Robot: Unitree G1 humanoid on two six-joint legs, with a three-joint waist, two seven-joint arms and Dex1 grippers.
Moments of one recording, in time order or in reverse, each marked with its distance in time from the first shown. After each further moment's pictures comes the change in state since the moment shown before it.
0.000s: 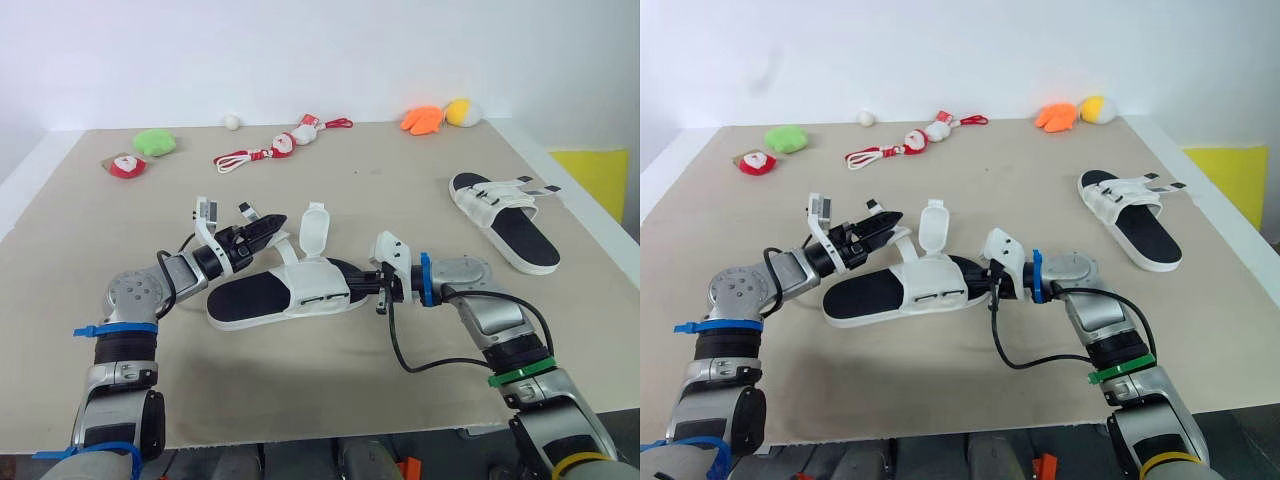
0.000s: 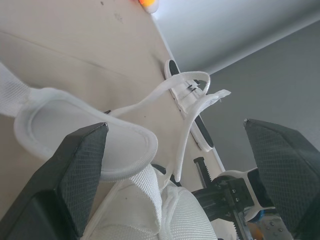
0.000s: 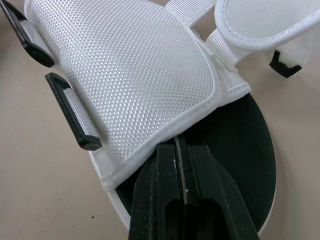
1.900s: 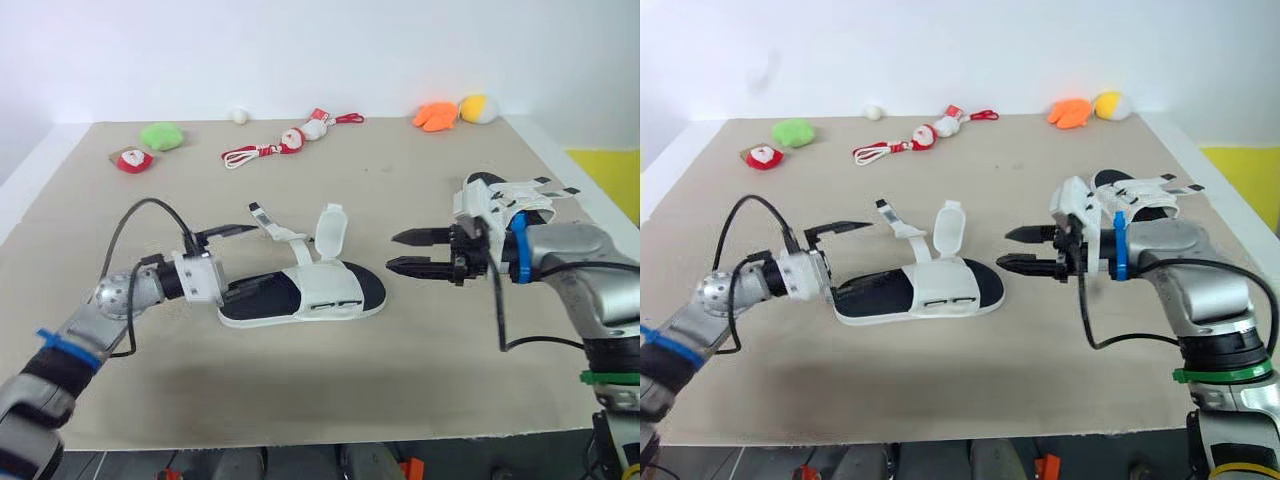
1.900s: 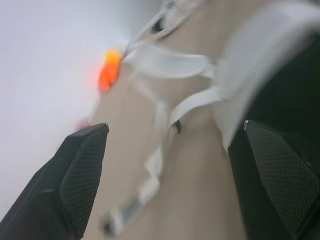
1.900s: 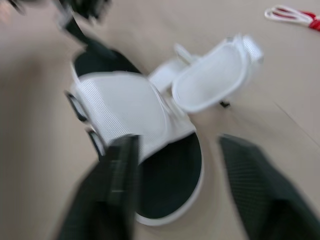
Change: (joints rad) left arm 0.203 0.543 -0.634 -0.179 0.685 -1.452 -0.291; right arm 0.040 -0.313 -0.201 -0.286 0.285 0.239 0.042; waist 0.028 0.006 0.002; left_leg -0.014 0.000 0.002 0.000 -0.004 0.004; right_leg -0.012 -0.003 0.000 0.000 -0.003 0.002
